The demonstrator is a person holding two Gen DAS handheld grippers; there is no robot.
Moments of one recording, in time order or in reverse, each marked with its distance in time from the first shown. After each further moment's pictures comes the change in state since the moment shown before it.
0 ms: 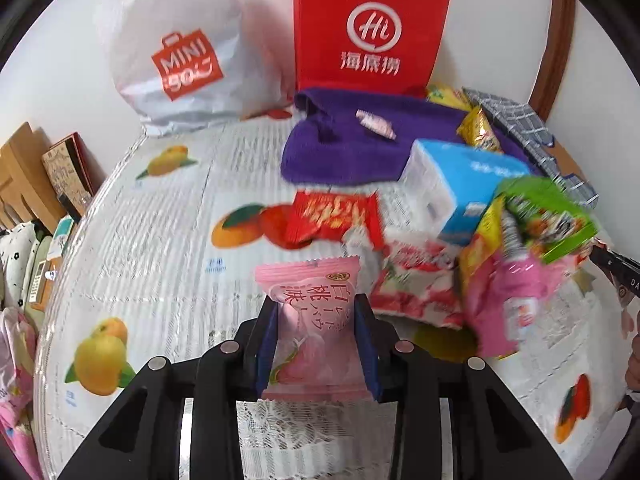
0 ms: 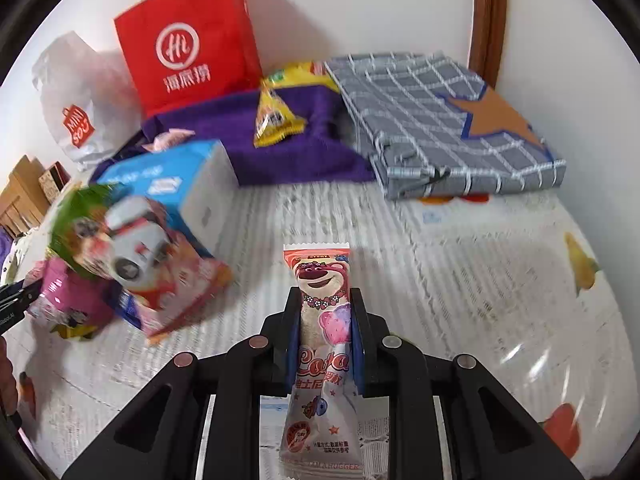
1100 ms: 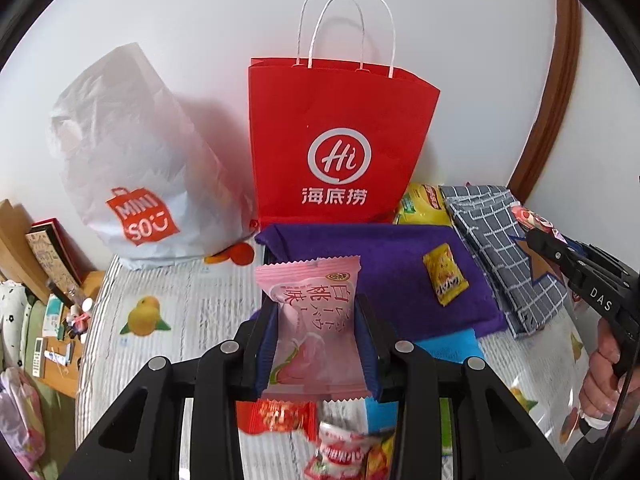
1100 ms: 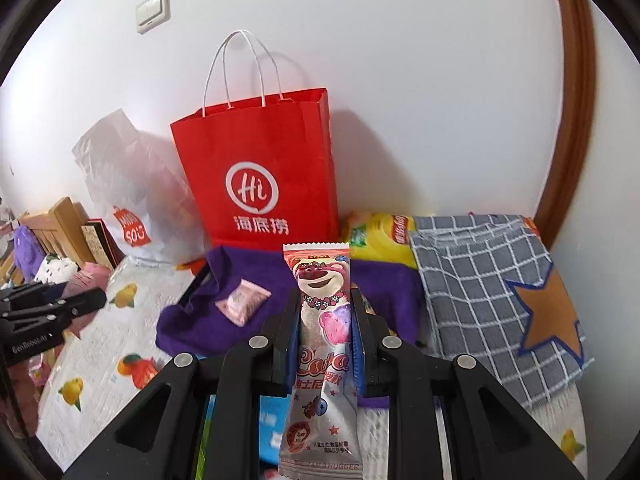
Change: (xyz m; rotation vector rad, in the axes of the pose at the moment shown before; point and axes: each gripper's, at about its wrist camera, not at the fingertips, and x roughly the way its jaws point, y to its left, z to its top) left arm -0.025 -0.037 0.182 0.000 -0.104 -0.057; right arm -0.026 0.075 0.185 -0.121 -0.215 0.148
